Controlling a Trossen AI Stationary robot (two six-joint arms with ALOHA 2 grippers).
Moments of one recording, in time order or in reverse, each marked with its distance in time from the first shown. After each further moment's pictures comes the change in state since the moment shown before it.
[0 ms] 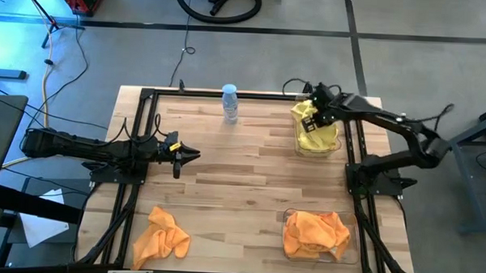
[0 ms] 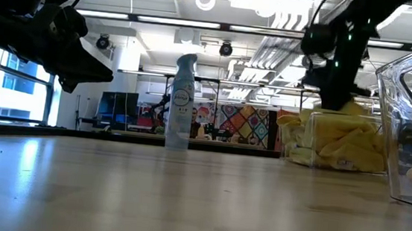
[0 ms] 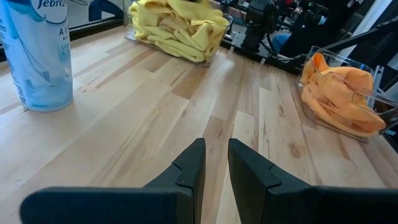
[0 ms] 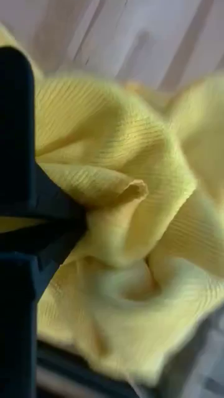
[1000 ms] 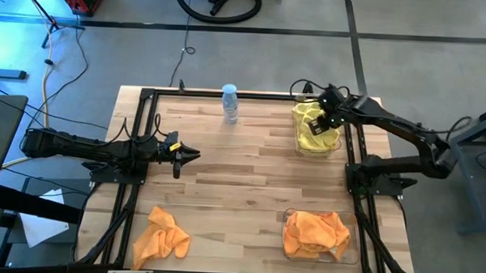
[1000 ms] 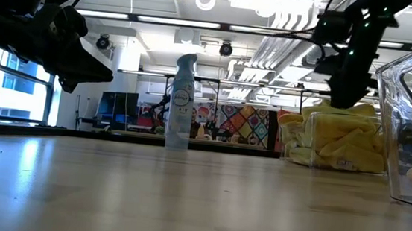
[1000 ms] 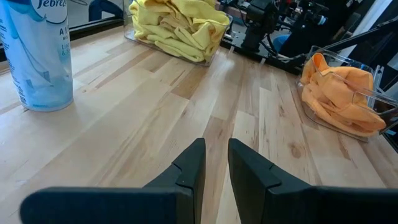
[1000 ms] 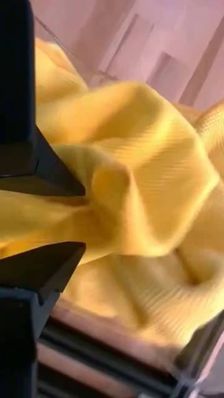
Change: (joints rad) left arm 0.000 0.000 0.000 0.000 0.000 0.000; right arm 0.003 -0.150 -0.003 -0.113 -0.025 -0.016
